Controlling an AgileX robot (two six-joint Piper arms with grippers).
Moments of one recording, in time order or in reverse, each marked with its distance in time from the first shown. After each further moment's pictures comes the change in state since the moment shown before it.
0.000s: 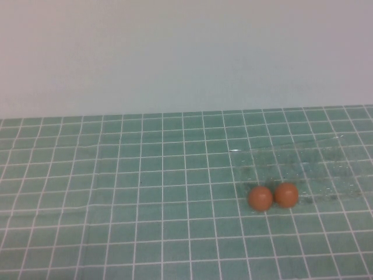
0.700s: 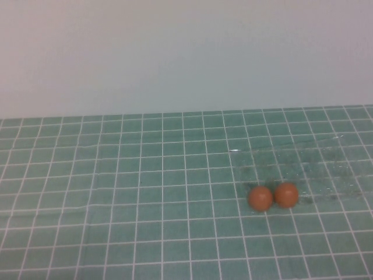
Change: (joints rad) right arm 0.000 0.000 0.000 0.000 0.000 0.000; left arm 0.000 0.000 0.000 0.000 0.000 0.000
